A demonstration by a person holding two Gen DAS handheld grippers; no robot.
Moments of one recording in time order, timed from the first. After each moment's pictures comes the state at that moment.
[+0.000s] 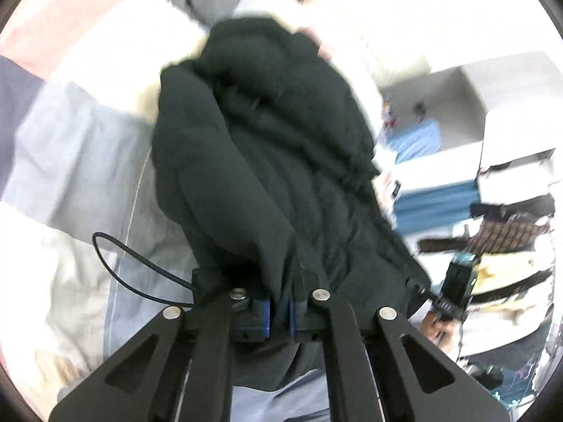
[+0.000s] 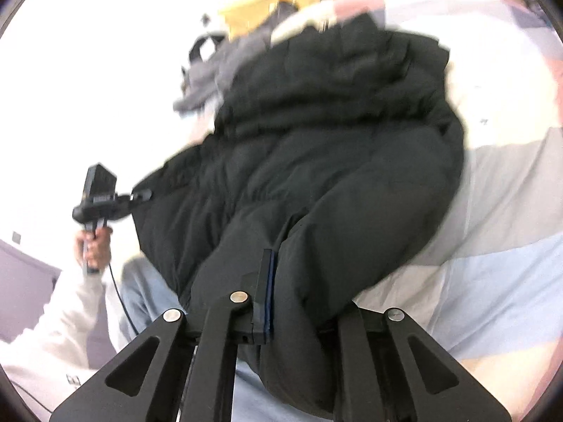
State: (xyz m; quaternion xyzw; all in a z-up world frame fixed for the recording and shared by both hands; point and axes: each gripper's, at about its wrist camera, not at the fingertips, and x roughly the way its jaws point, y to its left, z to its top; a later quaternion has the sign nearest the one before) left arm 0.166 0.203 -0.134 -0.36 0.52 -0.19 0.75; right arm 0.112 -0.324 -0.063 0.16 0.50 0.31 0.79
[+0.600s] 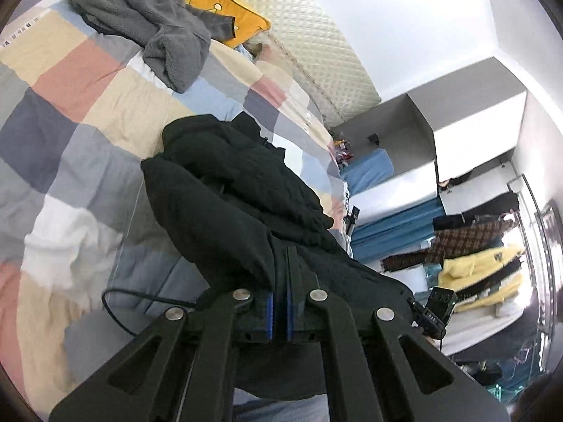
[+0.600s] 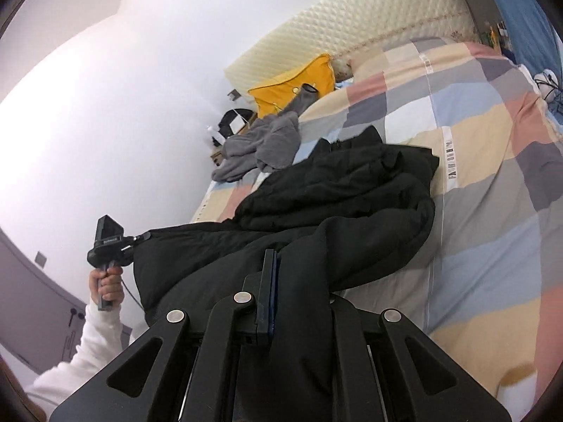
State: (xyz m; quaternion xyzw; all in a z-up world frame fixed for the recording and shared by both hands) left arm 0.080 0.217 -0.040 -0.37 0.43 -0.21 0.79; right arm -0.011 -0.370 0.032 0.20 0.38 0.32 0.84
